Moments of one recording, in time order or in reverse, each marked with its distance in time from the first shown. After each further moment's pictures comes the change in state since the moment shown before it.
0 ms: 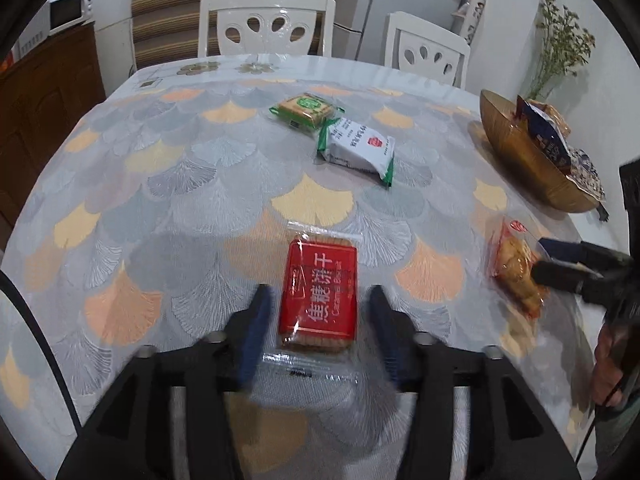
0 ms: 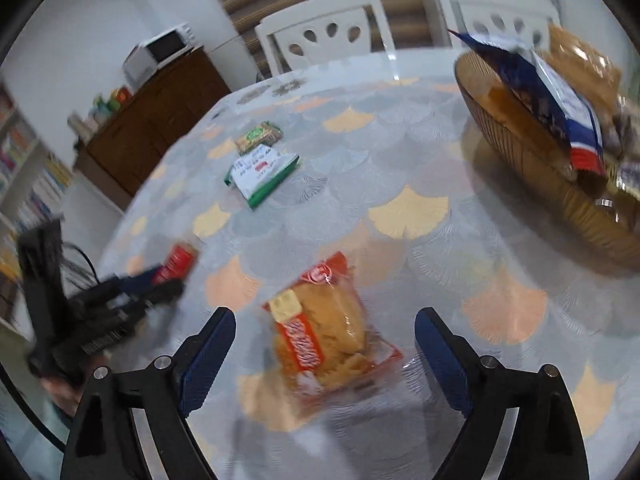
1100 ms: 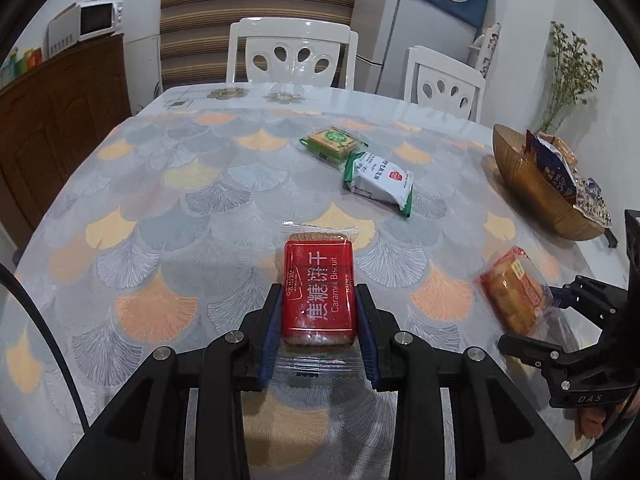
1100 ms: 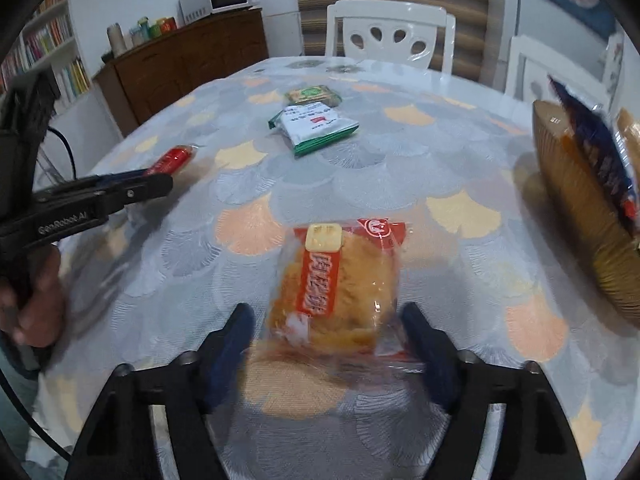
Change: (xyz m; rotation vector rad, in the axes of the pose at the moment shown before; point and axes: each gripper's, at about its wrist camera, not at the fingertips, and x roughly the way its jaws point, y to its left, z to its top) left arm -0.019 0.007 -0.005 -0.046 -0.117 0.054; right arm 0.016 0.037 -0.027 -0.263 -0.002 -0.081
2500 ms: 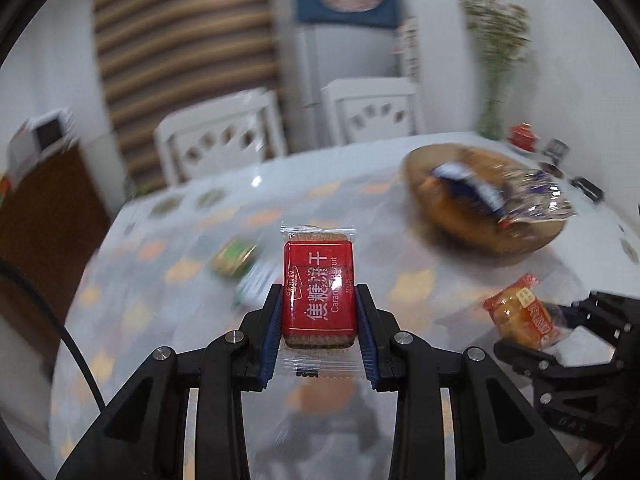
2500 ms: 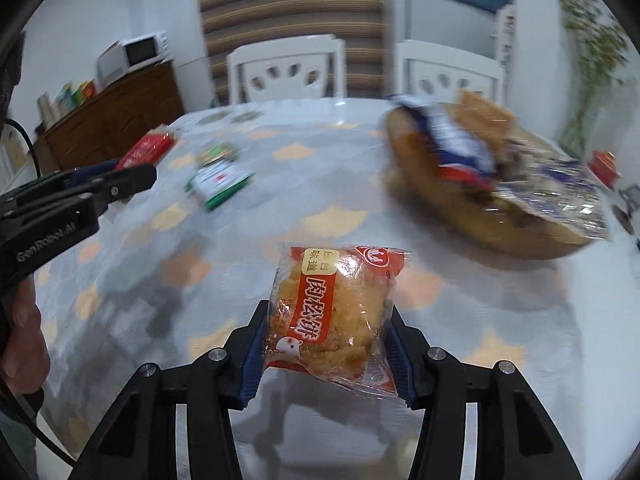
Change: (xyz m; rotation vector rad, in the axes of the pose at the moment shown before) left arm -0.035 -0.145 0.064 0.345 -0.162 0.014; right arm -0.079 -0.052 -0.016 0.290 -0.124 -0.229
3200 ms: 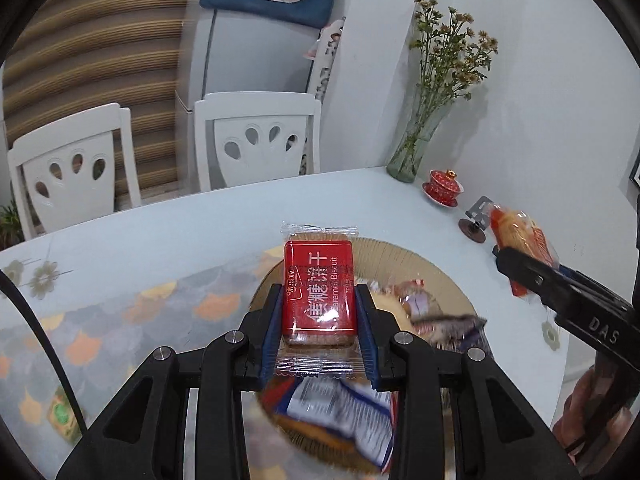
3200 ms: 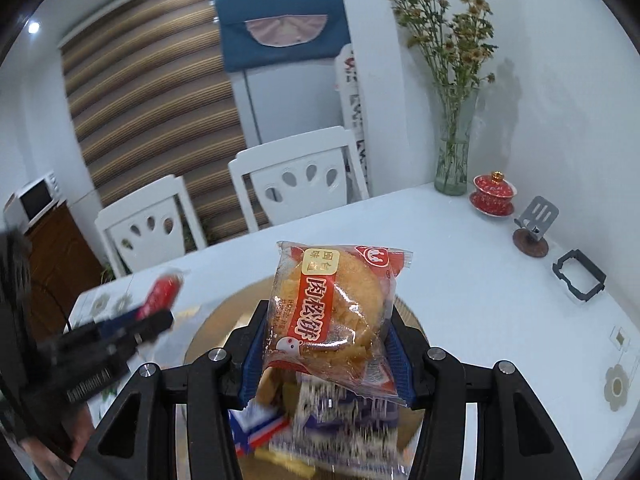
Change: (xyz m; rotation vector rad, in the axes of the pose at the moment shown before) left arm 0.132 -0.077 0.168 -0.098 0.047 -0.434; right arm -0.036 -0.169 0.171 0.341 -0.229 -0.250
